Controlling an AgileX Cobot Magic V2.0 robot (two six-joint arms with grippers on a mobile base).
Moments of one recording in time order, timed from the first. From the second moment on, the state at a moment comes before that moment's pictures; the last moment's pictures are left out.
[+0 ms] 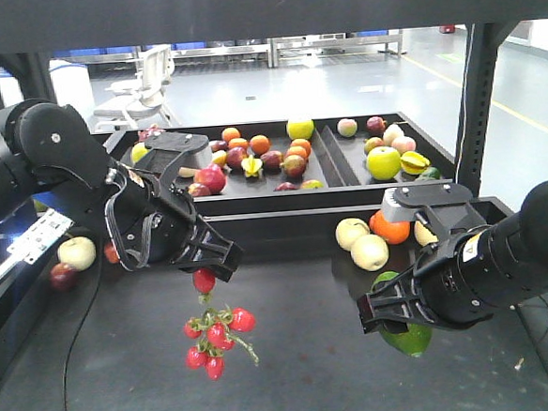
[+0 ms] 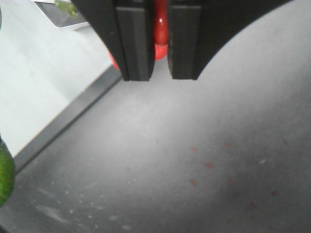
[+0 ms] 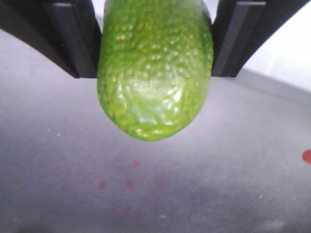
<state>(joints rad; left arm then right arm) -0.39 1.82 -1.93 -0.31 1.15 0.30 0.29 1.53 -1.30 0.18 0.75 -0.03</state>
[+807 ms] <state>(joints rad) -0.39 1.82 -1.93 -0.31 1.15 0.30 0.29 1.53 -1.30 0.18 0.75 -0.03</state>
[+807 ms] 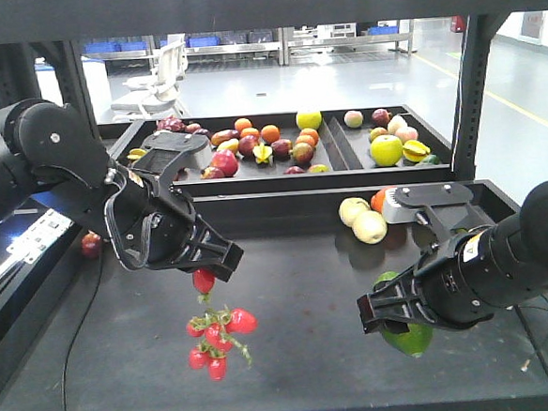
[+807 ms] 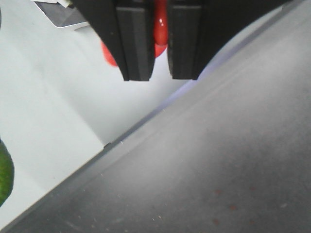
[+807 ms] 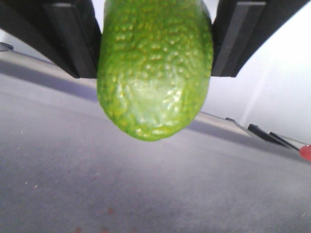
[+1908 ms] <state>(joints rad) -0.39 1.82 -1.93 -0.31 1.15 0.30 0.29 1.53 -1.30 0.18 0.75 -0.03</state>
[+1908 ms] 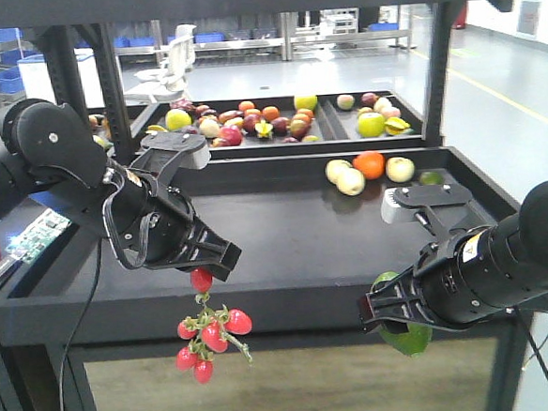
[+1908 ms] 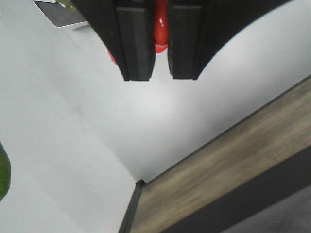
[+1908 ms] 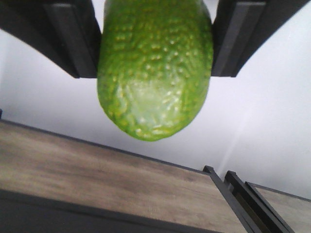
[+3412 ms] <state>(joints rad) -0.39 1.82 -1.93 -0.29 1.15 0.30 0.30 1.53 -1.30 0.20 0.75 -0.03</state>
